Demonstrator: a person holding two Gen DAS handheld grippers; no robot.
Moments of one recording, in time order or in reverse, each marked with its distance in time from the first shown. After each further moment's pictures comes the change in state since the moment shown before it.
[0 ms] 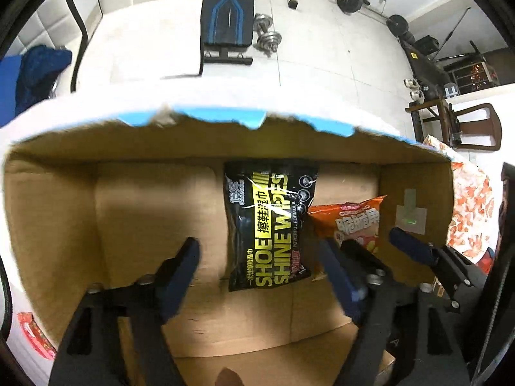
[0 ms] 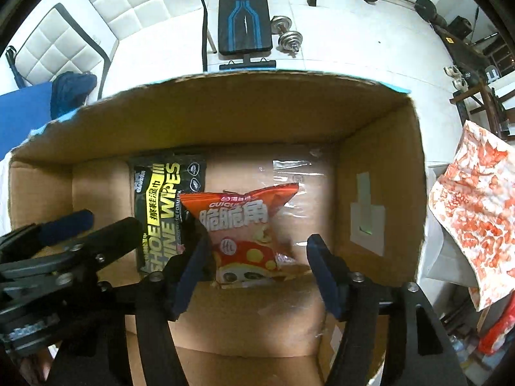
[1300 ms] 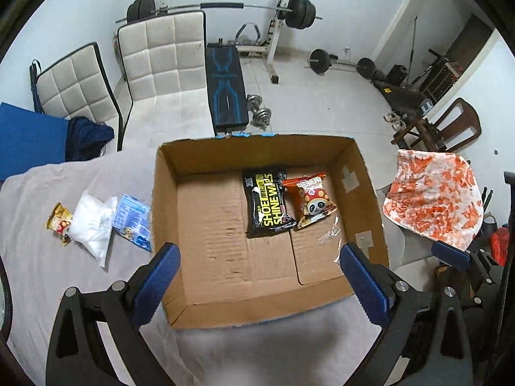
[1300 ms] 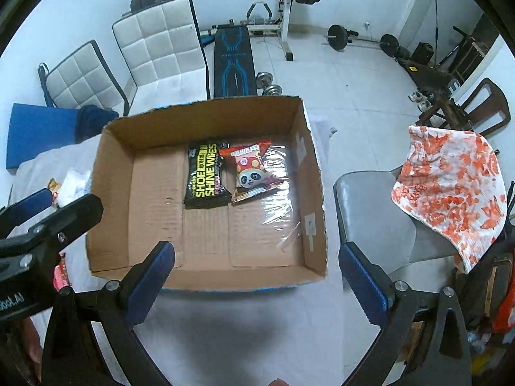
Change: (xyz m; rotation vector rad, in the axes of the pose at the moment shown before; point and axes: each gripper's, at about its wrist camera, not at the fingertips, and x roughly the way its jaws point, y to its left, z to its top) left arm -0.149 -0.025 -0.153 0.164 -0.386 0.081; right arm -0.179 0.024 -0.176 0.053 -0.292 -0.056
